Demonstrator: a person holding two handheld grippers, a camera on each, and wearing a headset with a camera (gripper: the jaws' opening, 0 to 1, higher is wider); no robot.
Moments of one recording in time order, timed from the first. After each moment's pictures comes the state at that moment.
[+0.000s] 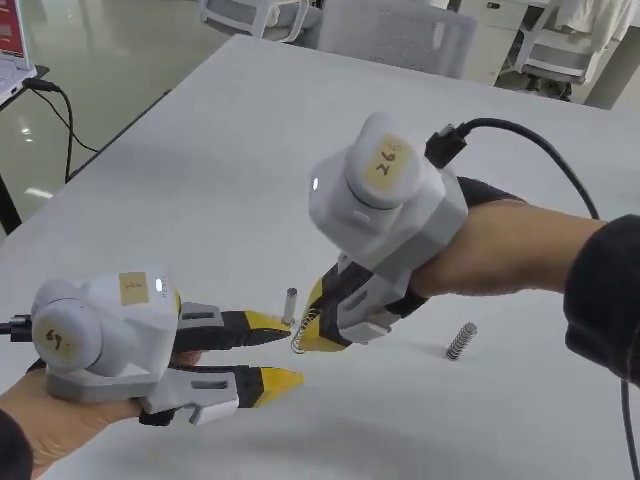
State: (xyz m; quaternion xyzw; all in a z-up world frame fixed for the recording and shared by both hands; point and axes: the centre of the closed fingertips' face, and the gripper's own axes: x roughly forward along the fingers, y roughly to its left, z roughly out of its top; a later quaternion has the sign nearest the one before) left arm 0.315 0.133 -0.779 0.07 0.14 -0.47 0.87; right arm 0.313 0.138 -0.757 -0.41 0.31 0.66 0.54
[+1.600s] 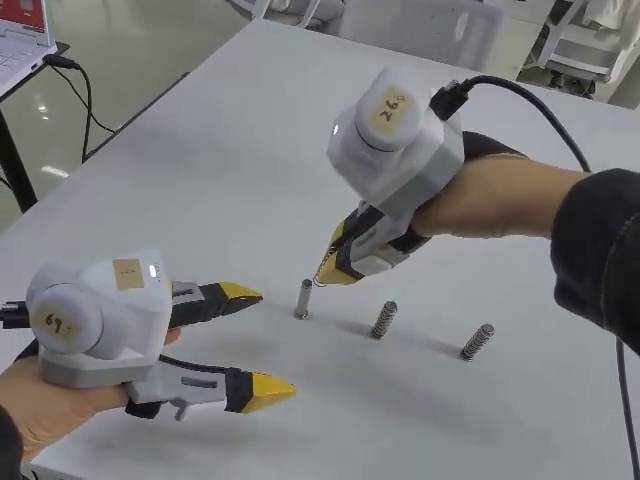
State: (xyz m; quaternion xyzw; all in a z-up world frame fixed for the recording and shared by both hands) left arm 0.323 0.157 -0.793 0.07 0.16 -0.43 0.89; right arm 0.388 0.156 -0.765 -0.43 0.32 0.62 0.57
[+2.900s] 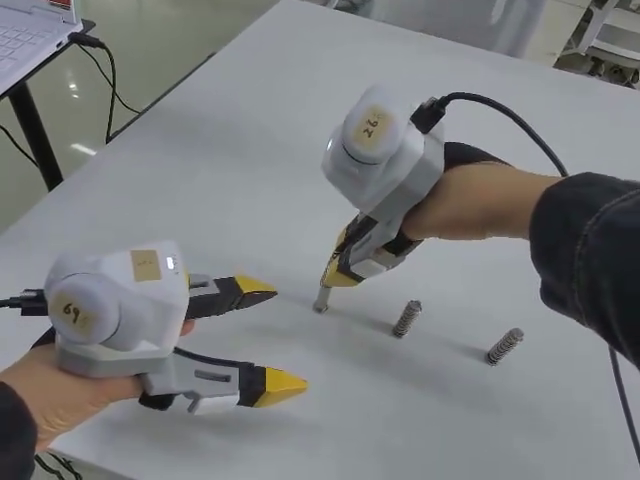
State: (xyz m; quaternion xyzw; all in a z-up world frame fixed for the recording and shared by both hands) left arm 0.330 0.165 -0.804 0.07 0.18 -0.42 0.89; right arm 0.397 0.164 -0.807 -0.44 0.35 0.63 0.55
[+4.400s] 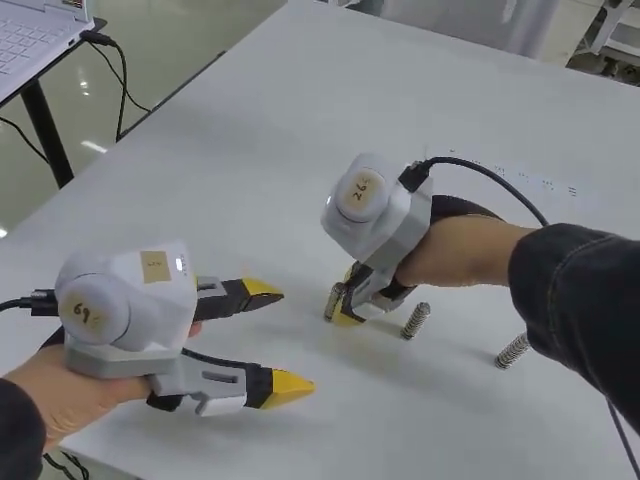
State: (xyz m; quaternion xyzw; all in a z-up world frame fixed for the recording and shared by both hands) left arm 0.328 0.164 -0.805 0.06 0.18 -0.42 0.89; right arm 0.395 0.153 -0.857 -0.44 0.38 0.61 0.54
